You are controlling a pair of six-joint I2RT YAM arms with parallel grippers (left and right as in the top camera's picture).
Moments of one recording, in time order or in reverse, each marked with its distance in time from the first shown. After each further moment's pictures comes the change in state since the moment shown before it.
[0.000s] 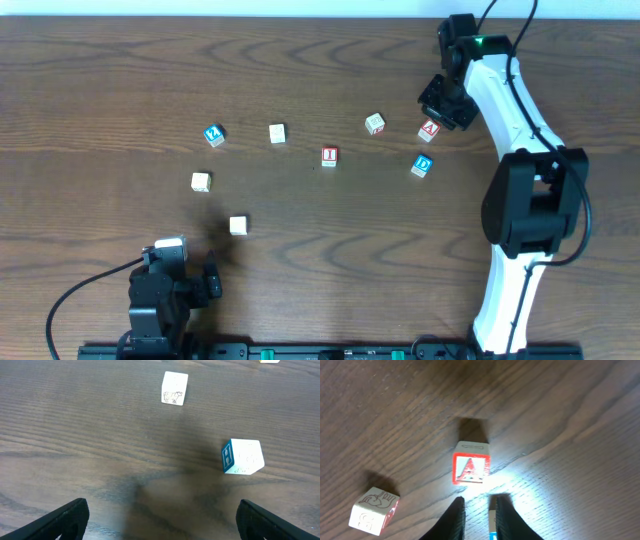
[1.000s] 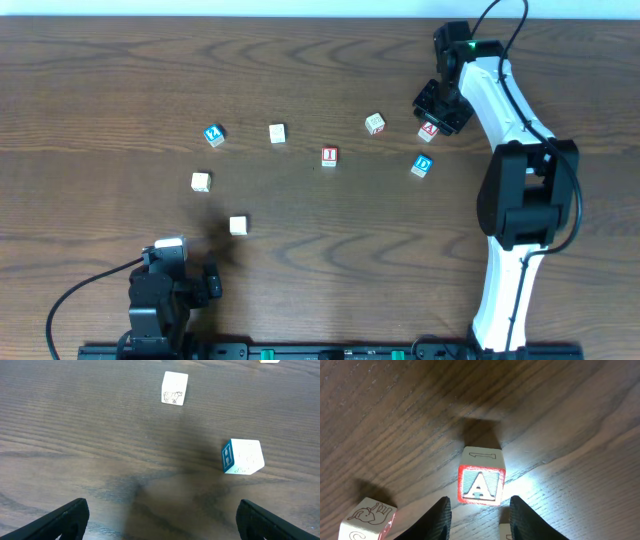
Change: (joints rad) left arm 0.000 0.000 0.000 0.000 0.000 0.000; right arm -0.003 0.062 0.000 0.039 -0.052 0.006
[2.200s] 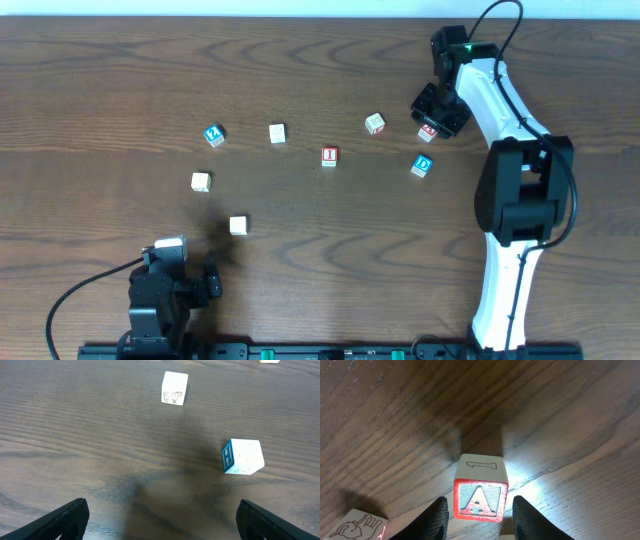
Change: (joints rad) left arm 0.000 0.000 0.000 0.000 0.000 0.000; right arm 0.000 0.033 -0.001 0.009 0.000 0.000
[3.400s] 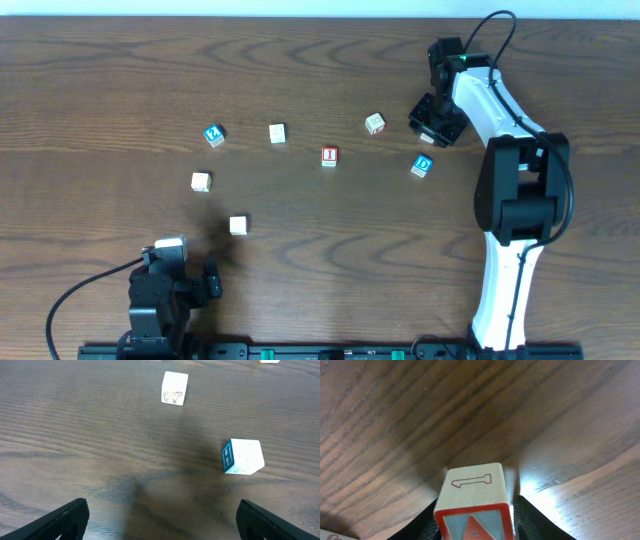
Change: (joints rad) left arm 0.000 0.000 0.000 0.000 0.000 0.000; right arm 0.000 0.006 -0.087 0.076 -0.005 0.000
